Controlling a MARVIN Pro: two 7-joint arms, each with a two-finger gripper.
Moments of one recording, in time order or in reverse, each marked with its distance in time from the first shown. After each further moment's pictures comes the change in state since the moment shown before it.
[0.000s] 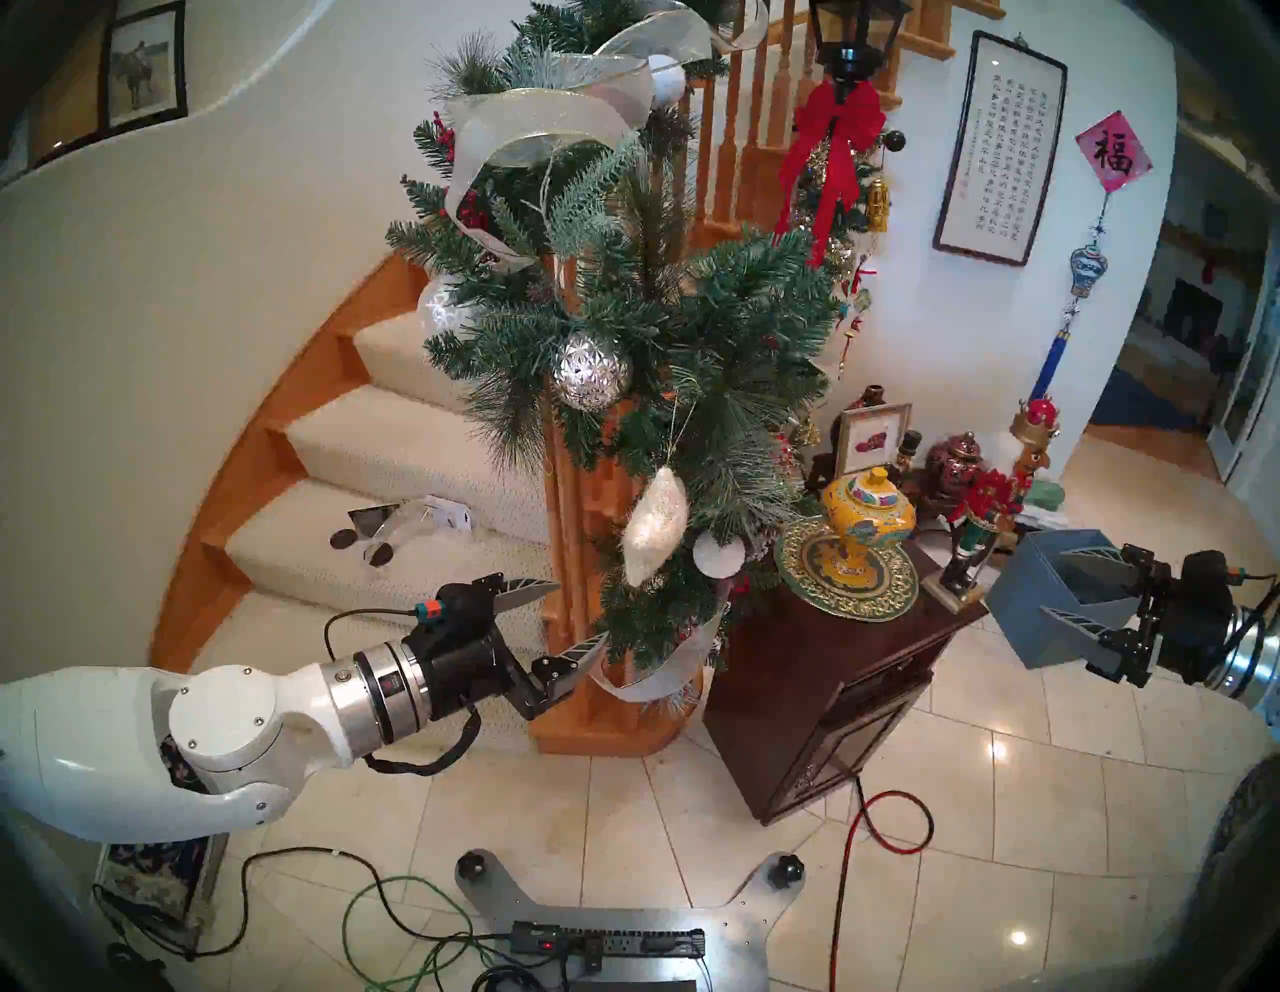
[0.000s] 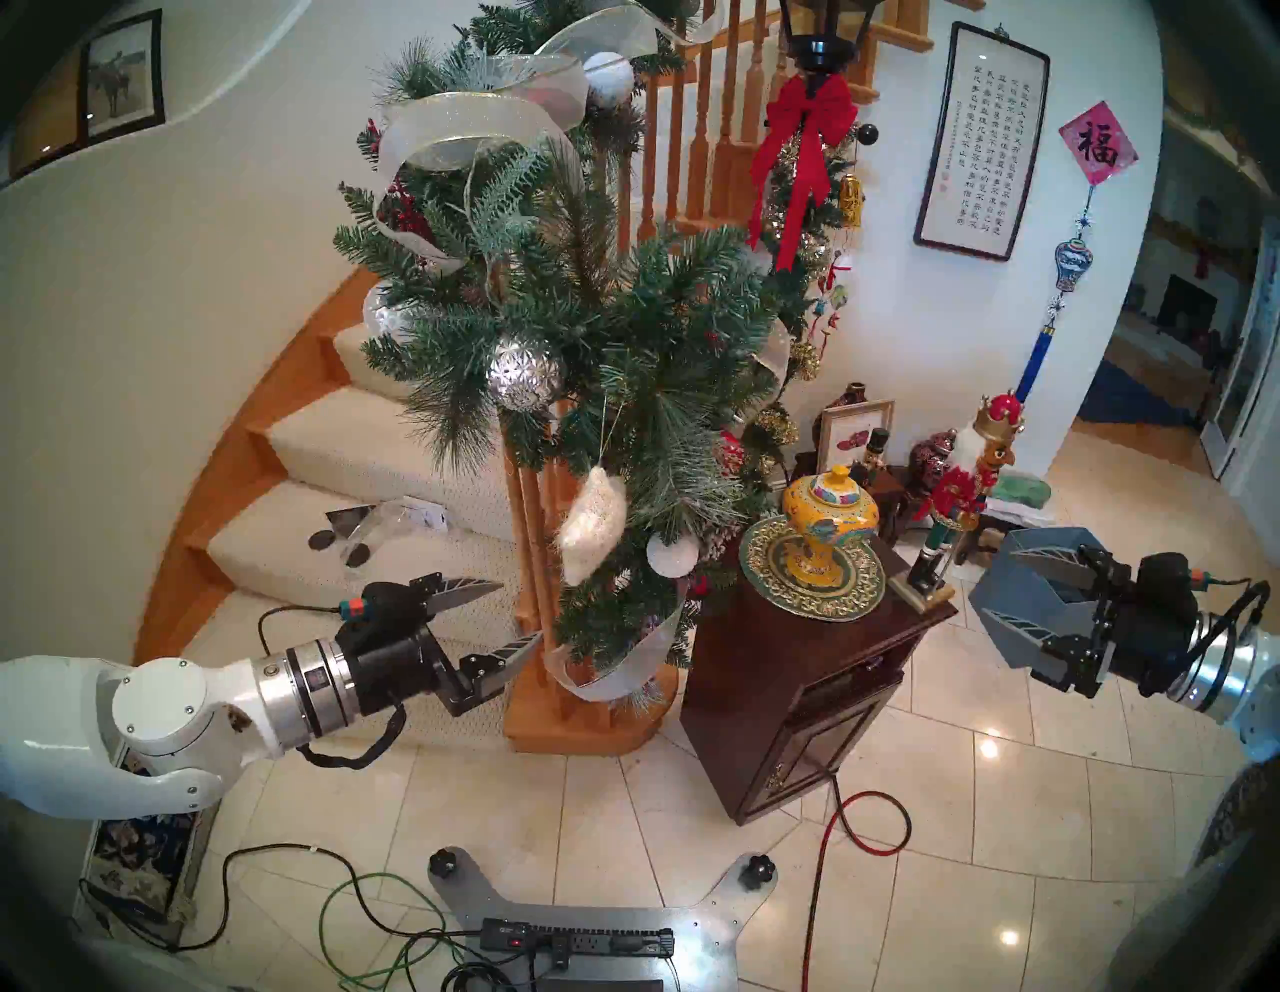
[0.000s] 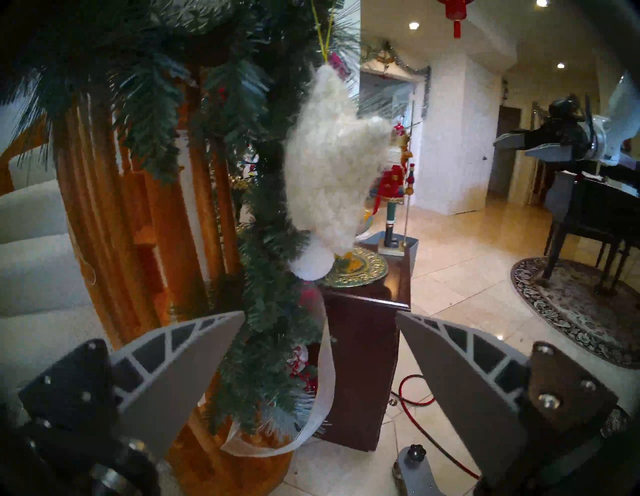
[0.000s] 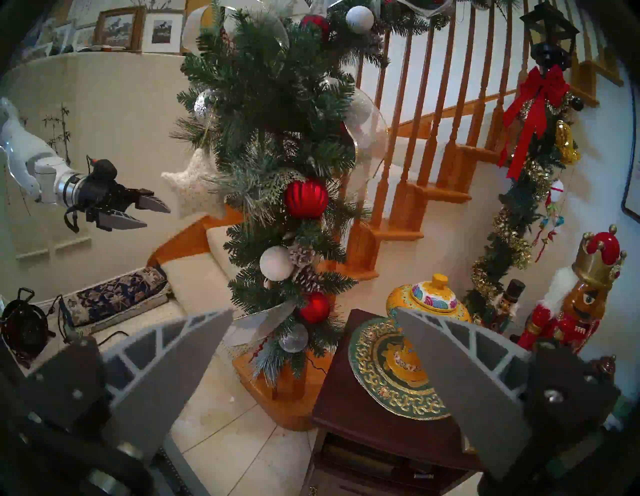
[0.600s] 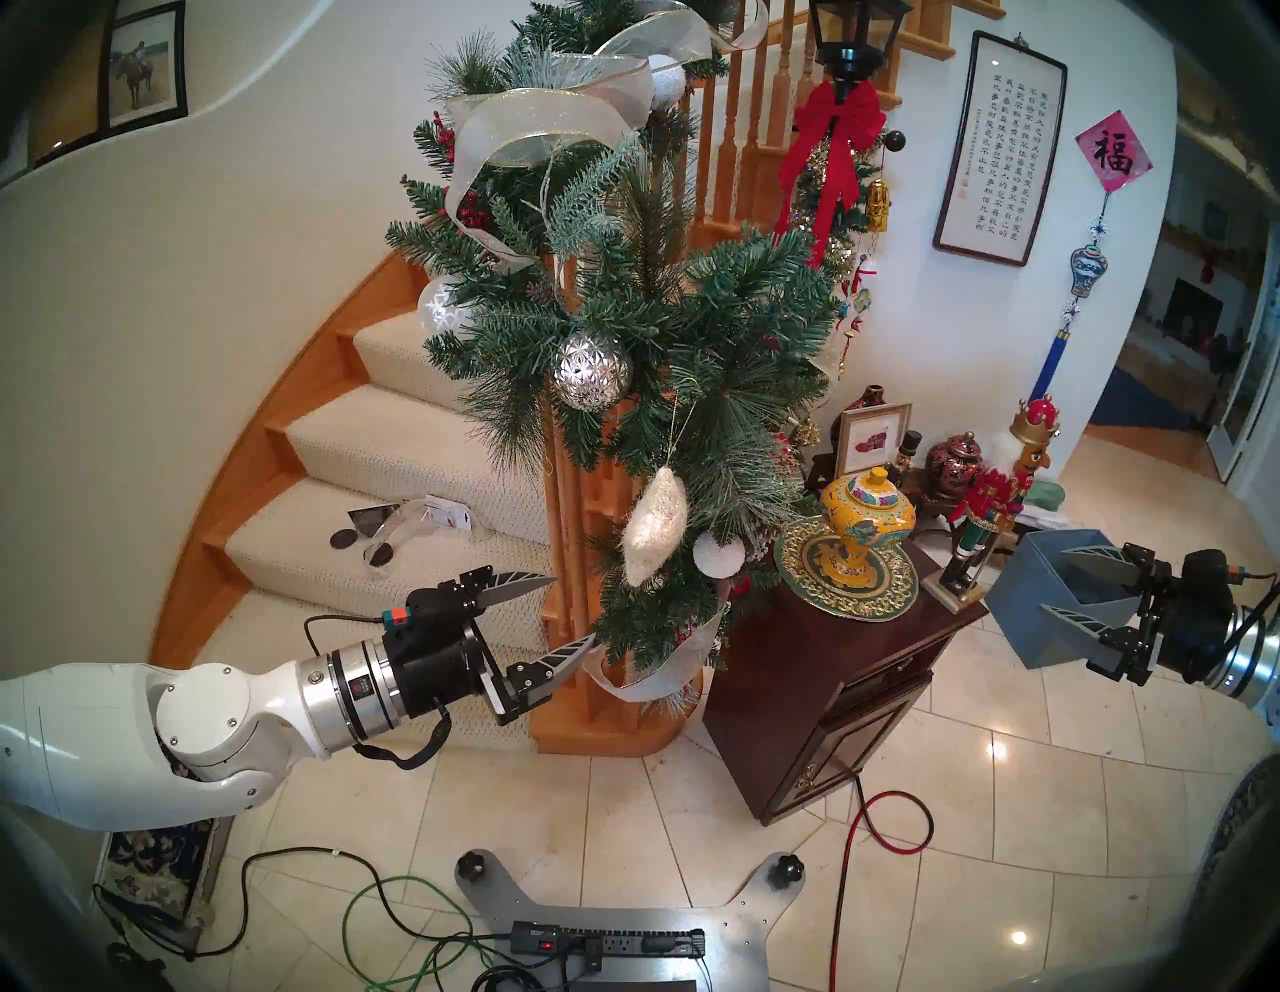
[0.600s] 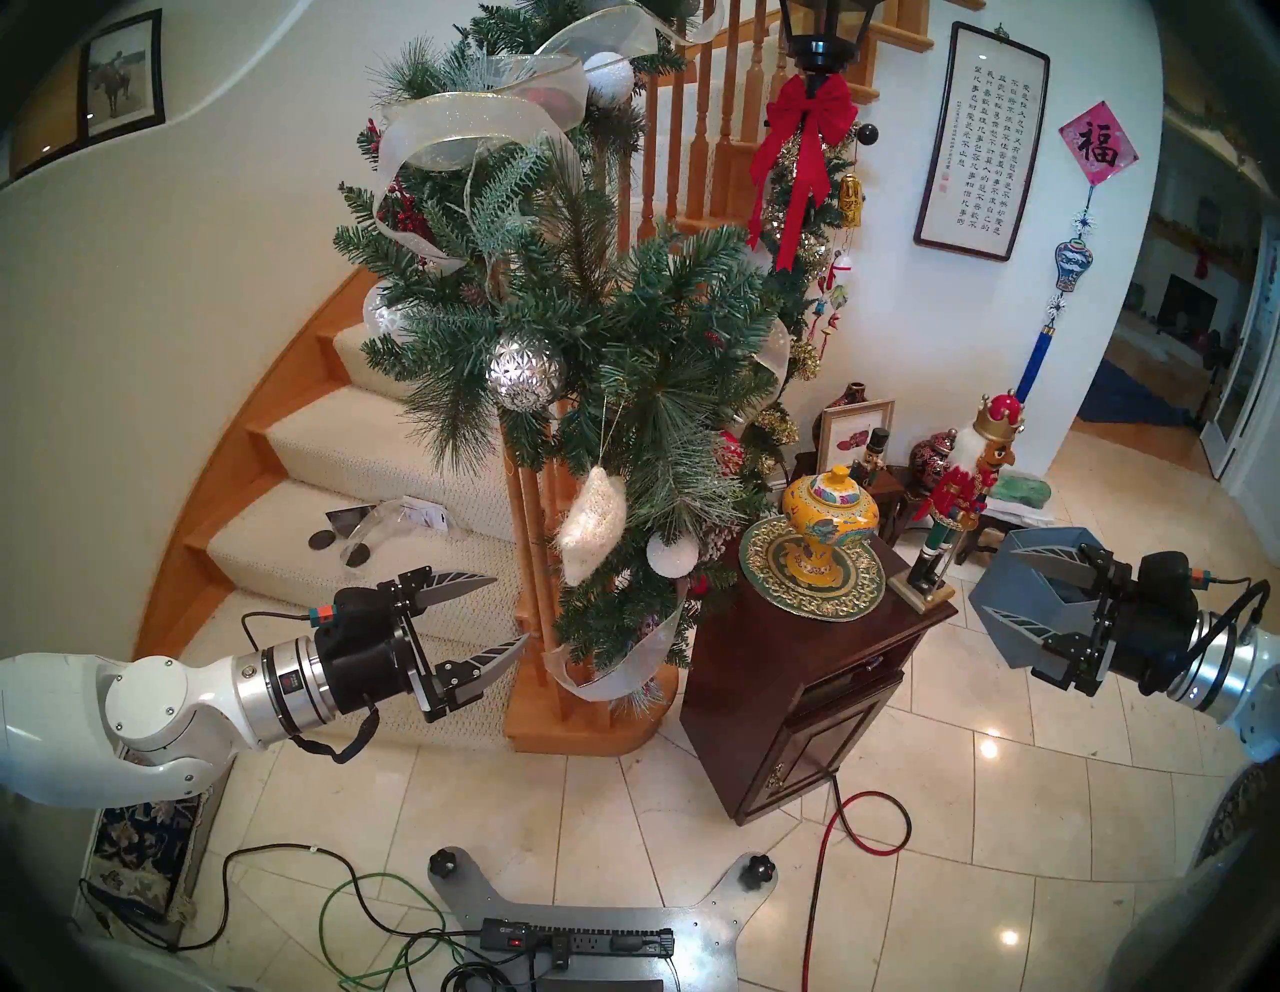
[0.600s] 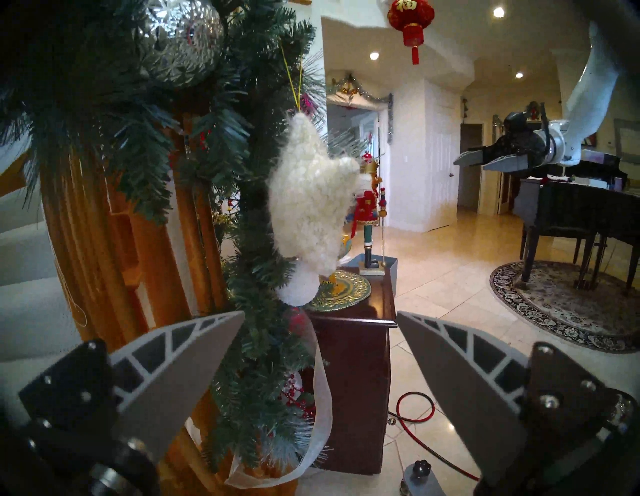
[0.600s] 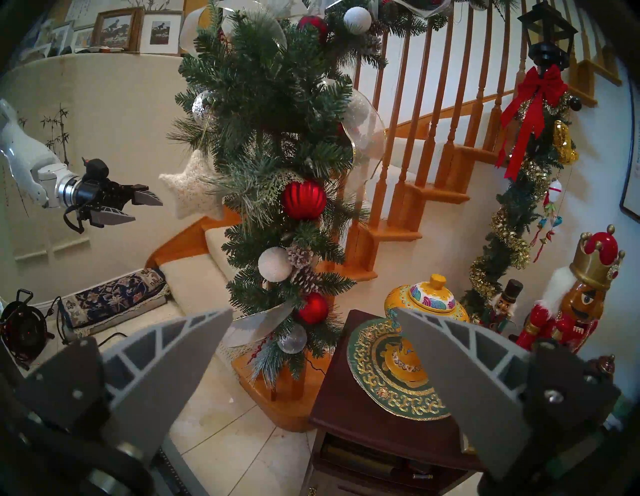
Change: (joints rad) left arm 0.011 0.000 0.001 0.116 0.018 -0.199 -0.145; right arm 0.000 0.000 0.000 0.000 0.007 0.000 0.000
